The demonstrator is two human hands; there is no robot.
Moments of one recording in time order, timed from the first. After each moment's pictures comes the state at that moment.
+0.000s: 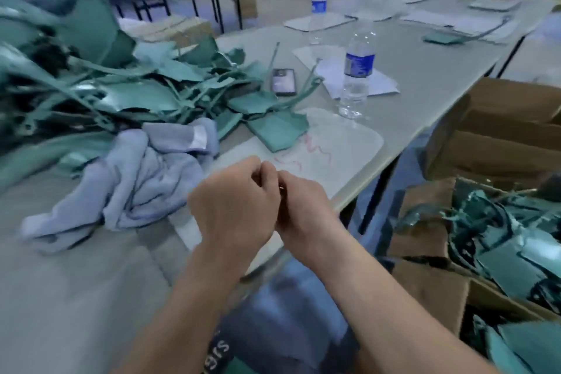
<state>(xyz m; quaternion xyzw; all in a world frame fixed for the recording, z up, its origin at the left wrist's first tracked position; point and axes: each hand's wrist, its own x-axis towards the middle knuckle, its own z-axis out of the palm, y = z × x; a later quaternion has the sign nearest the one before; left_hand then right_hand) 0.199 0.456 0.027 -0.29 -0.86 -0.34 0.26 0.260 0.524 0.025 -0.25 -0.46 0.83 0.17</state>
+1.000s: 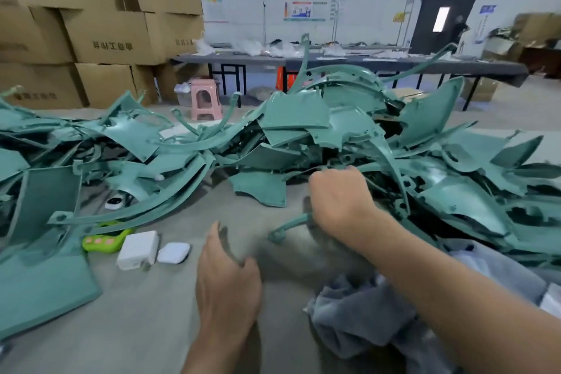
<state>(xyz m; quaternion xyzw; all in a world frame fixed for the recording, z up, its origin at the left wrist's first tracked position) -0.045 0.155 -0.028 0.19 -0.85 -0.46 0.19 -0.118 0.317 0.073 0.09 -0.98 -0.05 0.15</state>
